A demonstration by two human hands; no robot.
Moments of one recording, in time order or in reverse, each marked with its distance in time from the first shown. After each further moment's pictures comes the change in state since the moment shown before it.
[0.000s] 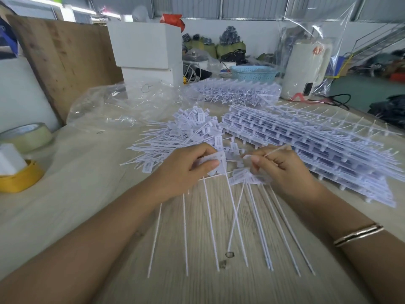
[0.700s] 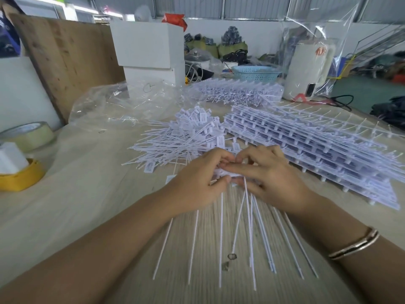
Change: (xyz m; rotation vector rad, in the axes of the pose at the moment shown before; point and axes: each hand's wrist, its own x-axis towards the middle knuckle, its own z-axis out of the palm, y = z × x) left_hand -0.004 0.014 0.021 0.025 -0.036 0.027; right_hand 0.003 -0.005 0.013 -0.708 -0.091 -0.515
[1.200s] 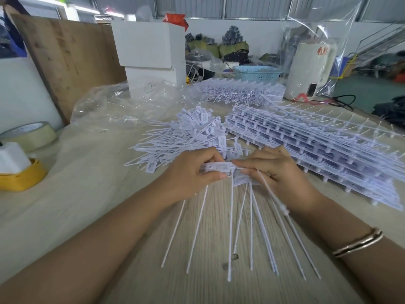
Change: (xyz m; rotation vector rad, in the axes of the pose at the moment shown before) left_hand 0.004 -0.010 -0.017 -0.054 0.013 -0.090; right_hand -0.005 0.005 0.001 0.310 0.064 0.166
